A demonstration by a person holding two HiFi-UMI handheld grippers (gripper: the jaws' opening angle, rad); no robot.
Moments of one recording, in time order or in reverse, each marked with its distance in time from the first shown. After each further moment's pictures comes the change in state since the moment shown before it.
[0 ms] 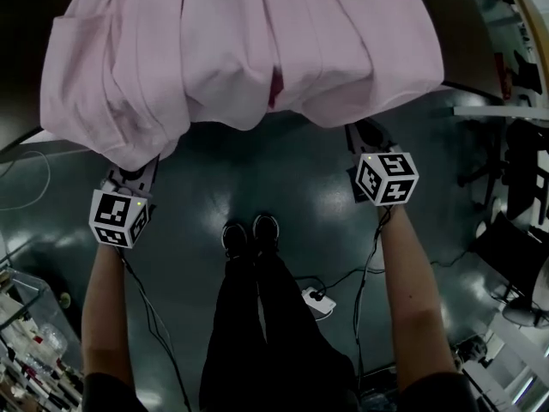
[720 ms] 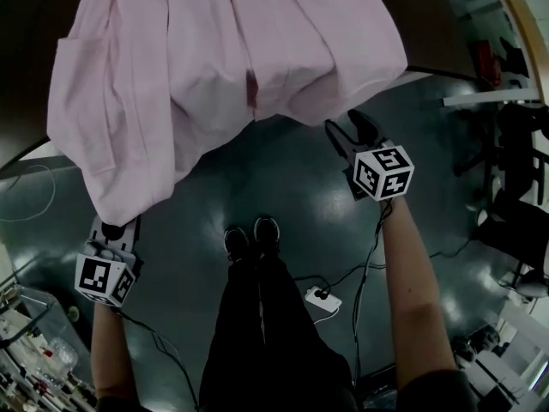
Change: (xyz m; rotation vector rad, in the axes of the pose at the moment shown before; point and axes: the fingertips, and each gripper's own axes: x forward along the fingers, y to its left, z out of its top) left arm -0.109 -0.023 0.009 -0.106 -0.038 -0.026; right arm -0.017 0.009 0.006 0.008 -0.006 0.083
